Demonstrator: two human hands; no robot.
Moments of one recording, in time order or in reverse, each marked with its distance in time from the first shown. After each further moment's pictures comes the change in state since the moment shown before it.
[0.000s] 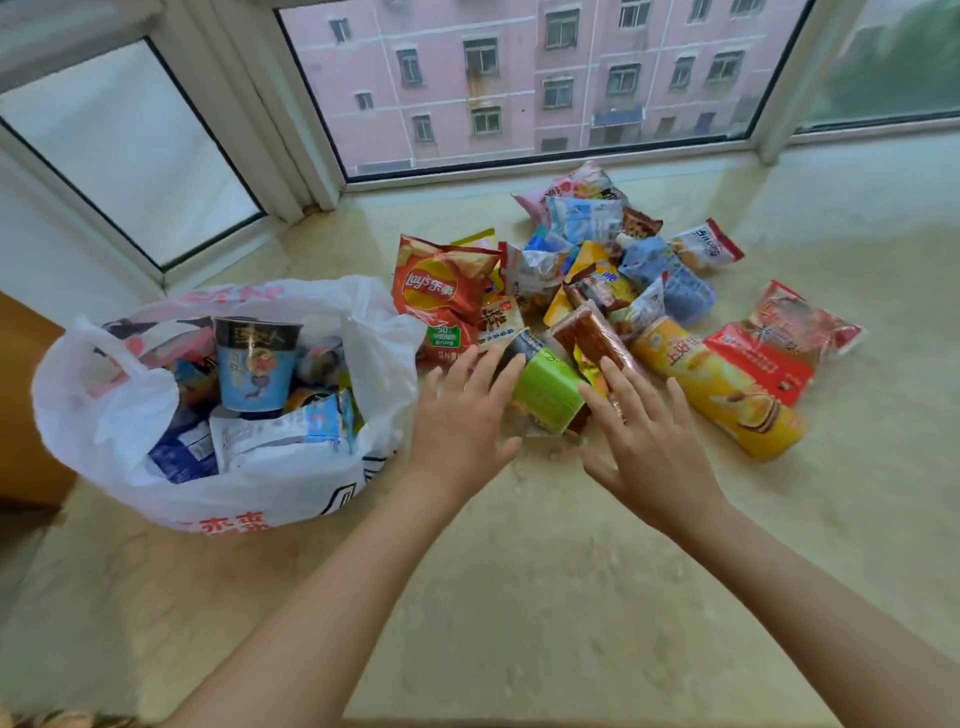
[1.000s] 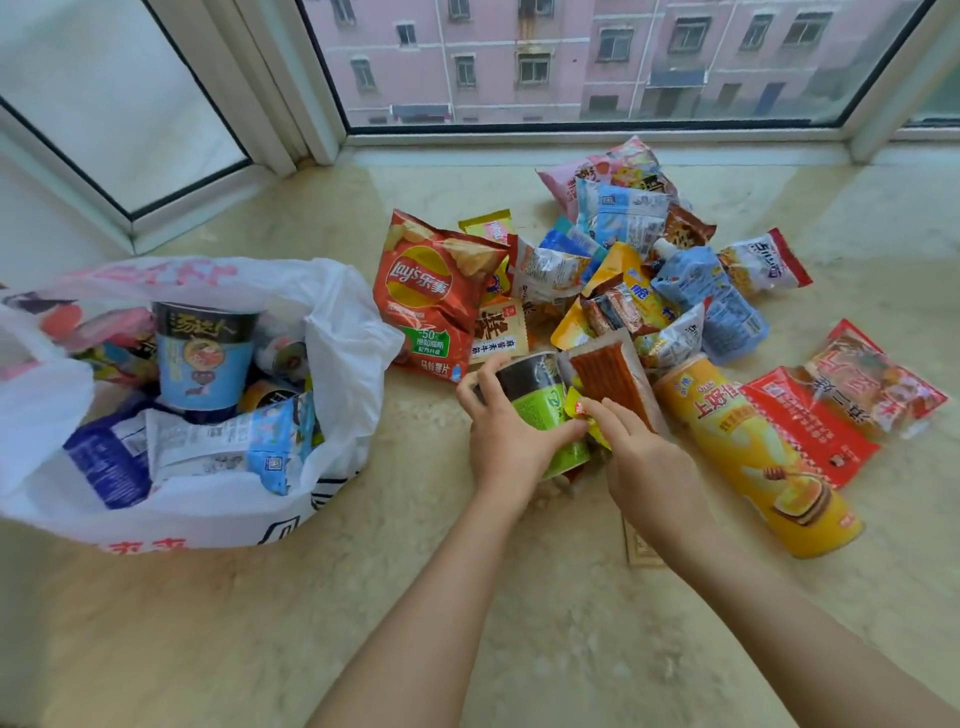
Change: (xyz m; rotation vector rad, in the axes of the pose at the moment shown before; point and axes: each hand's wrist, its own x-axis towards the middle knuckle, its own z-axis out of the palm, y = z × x) left_hand 0.084 0.054 0.088 -0.862 0.014 -0.795; right_hand 0.061 0.043 0.070 0.360 -0.046 0.024
